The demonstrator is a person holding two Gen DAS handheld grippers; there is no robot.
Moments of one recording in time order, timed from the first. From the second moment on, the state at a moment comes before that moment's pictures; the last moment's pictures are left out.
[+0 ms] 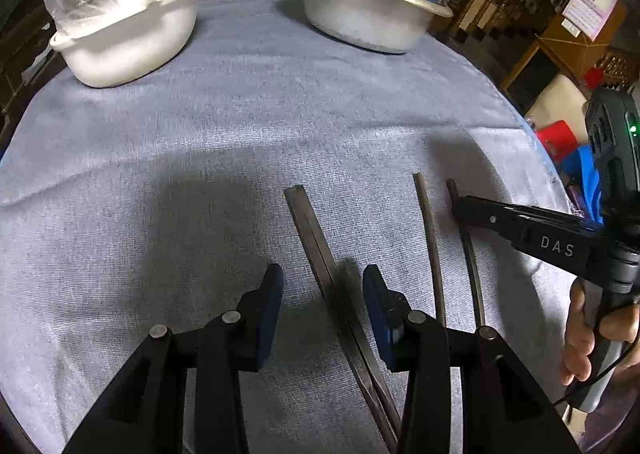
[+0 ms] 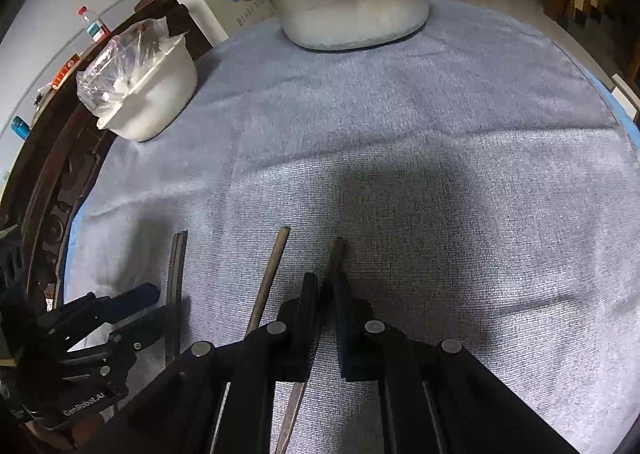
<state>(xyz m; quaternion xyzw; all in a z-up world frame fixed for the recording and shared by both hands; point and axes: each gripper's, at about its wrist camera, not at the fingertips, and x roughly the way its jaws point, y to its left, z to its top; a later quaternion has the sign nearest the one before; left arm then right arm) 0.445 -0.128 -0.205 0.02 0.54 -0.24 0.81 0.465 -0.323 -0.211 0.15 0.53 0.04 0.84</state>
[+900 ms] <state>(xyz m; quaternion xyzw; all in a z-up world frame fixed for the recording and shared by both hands) 0.431 -0.116 -0.206 0.02 0.52 -0.27 0.81 0.464 -0.329 -0.212 0.16 0.52 0.04 0.84</state>
